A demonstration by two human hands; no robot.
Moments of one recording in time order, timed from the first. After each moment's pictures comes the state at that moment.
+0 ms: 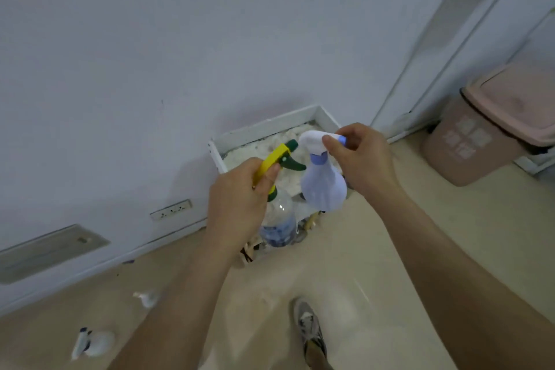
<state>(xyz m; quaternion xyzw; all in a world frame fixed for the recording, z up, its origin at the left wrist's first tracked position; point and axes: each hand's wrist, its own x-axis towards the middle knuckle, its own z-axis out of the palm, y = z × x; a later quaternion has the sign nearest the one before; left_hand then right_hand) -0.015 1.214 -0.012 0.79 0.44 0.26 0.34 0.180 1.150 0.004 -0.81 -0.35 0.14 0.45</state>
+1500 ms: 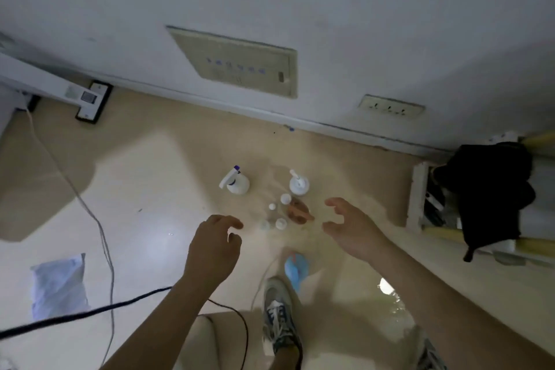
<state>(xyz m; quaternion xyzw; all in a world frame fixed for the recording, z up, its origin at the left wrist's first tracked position) -0.437 1.223 -0.435 0.50 0.80 0.01 0.33 -0.195 1.303 -0.429 -0.63 -0.54 0.55 -0.05</state>
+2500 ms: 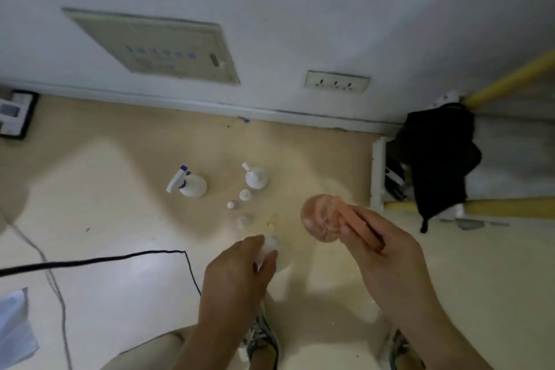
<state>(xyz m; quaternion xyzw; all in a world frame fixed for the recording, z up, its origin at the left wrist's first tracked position) -0.307 1.207 -0.447 0.59 0.73 0.05 0.34 -0.103 1.235 -0.418 -0.70 -0.47 0.47 0.24</state>
